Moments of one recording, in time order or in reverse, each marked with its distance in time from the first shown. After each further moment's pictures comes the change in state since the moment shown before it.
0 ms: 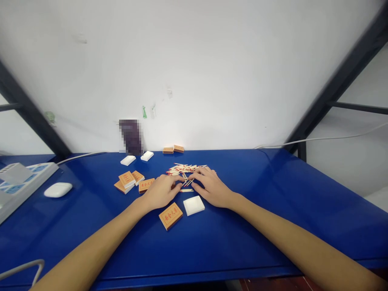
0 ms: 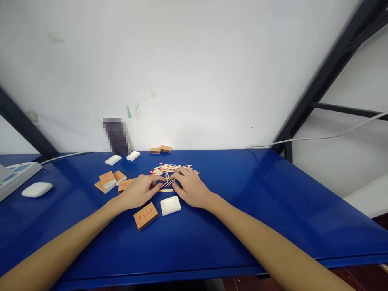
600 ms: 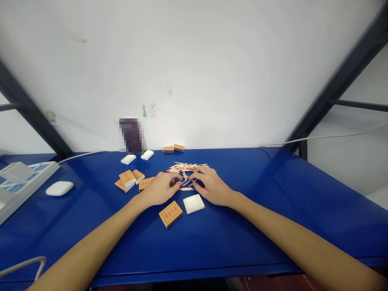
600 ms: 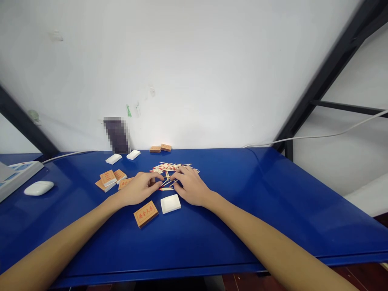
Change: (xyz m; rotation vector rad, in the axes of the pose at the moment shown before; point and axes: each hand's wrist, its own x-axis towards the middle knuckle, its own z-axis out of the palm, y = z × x) left_hand 0.002 -0.003 -0.003 -0.088 0.002 -0.048; right_hand 0.000 0.003 0.002 0.062 0.034 -0.021
